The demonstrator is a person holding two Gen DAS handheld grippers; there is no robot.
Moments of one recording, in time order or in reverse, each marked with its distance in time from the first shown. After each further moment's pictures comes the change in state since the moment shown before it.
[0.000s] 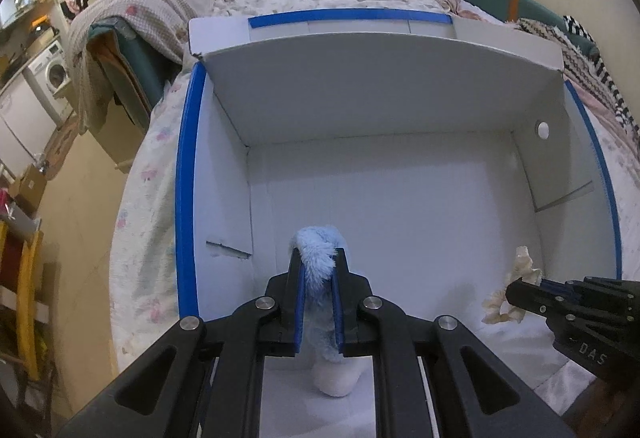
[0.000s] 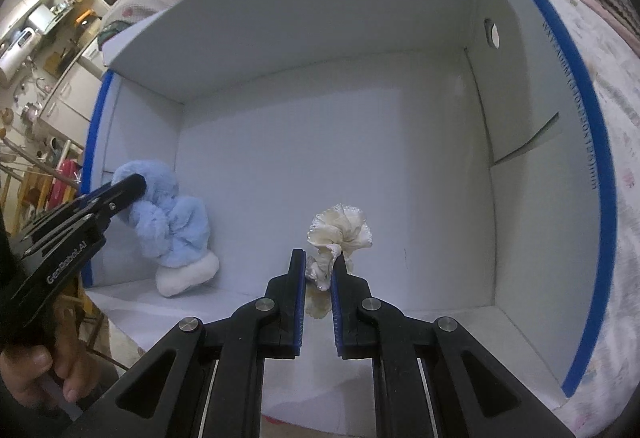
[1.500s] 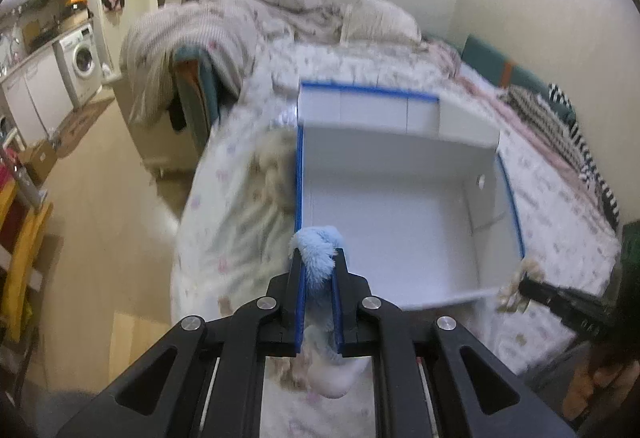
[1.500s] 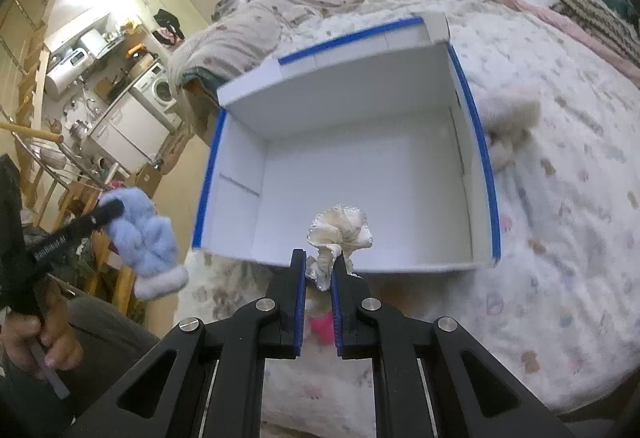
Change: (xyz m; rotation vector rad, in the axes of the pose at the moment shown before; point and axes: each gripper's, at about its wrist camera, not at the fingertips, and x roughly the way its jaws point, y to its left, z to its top) left arm -0.185 0.053 -0.045 -0.148 -0.140 -0.050; right arm -0.141 0.008 -0.066 -0.045 -0.220 0.146
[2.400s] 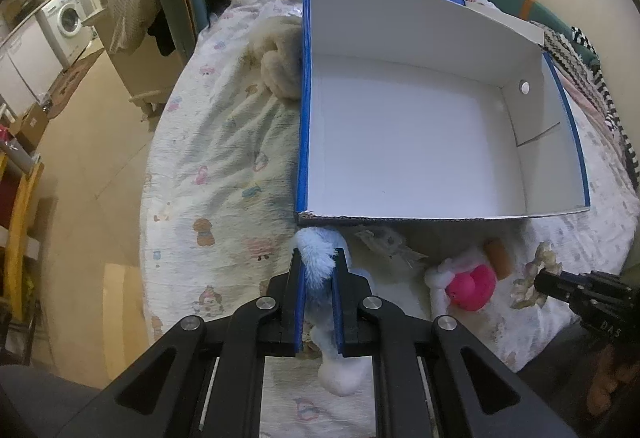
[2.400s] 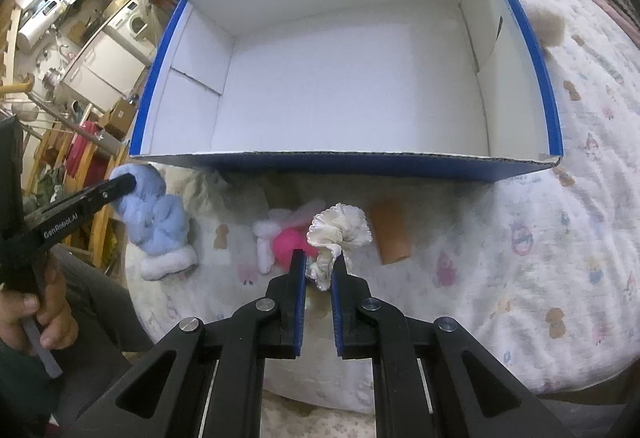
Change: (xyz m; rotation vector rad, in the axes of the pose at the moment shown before) left arm 0.101 0.013 -0.067 0.016 0.256 0.020; right arm 0.078 -0.002 -0.059 -0.027 0.273 -0.082
